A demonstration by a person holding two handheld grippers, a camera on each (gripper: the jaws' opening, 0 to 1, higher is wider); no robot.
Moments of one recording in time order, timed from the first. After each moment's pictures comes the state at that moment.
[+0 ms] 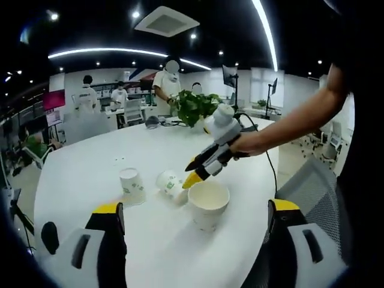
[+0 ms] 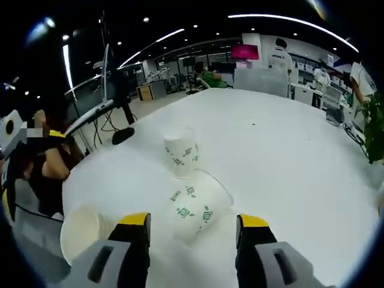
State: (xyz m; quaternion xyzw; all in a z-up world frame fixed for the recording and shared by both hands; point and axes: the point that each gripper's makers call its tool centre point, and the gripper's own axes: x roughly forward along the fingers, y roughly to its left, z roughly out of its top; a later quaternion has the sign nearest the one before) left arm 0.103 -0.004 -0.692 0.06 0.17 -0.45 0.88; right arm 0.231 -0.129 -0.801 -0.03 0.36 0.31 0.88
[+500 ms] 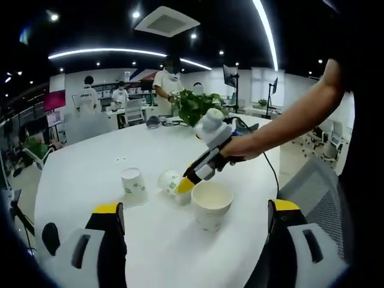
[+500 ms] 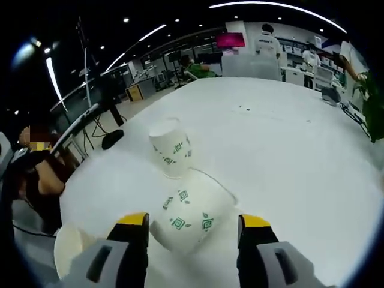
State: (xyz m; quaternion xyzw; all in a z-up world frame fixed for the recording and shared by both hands) left arm 0.109 -0.002 -0.694 0.06 0.17 -0.45 0.88; right arm 0.242 -0.115 -0.820 0.01 0.38 0.29 0.88
